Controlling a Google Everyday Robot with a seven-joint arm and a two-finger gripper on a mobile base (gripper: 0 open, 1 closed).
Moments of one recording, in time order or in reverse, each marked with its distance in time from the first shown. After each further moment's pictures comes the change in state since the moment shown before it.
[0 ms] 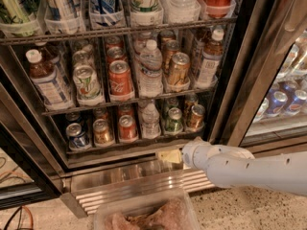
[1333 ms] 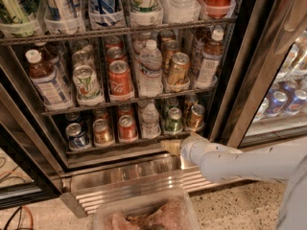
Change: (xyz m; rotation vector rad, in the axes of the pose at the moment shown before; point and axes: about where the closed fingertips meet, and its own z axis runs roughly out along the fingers) arm -0.014 -0.020 0.023 0.069 -0.078 0.002
